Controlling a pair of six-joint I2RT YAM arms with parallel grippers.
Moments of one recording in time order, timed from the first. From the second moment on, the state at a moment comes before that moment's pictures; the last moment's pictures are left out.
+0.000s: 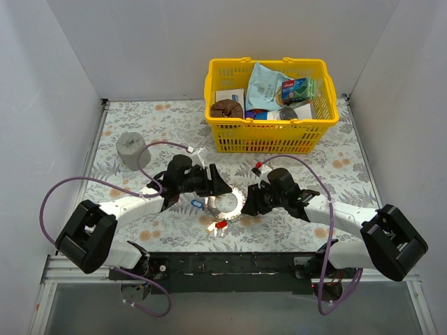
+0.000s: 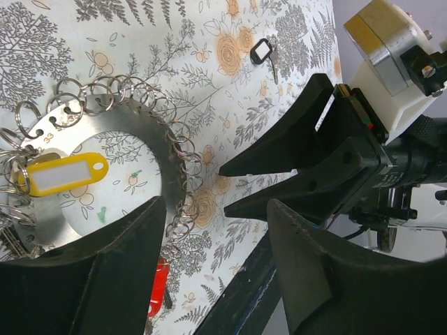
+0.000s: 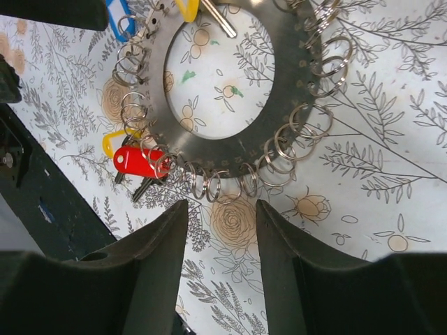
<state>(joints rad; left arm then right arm) -0.60 1.35 0.61 0.23 0.47 -0.75 0.72 1.26 0.51 0.02 -0.34 0.45</state>
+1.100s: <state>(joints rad) -0.40 1.34 0.52 0.24 0.57 -0.92 0.99 1.48 0.72 -0.07 -0.22 0.31</state>
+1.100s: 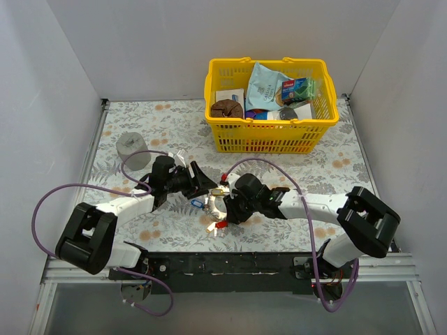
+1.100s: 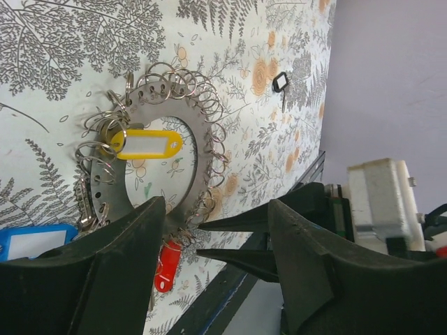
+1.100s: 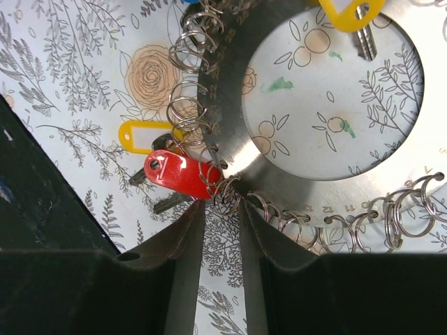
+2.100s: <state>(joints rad) -0.40 1.32 0.50 0.28 0.60 -0.92 1.01 1.52 0.73 -0.12 -0.12 0.31</state>
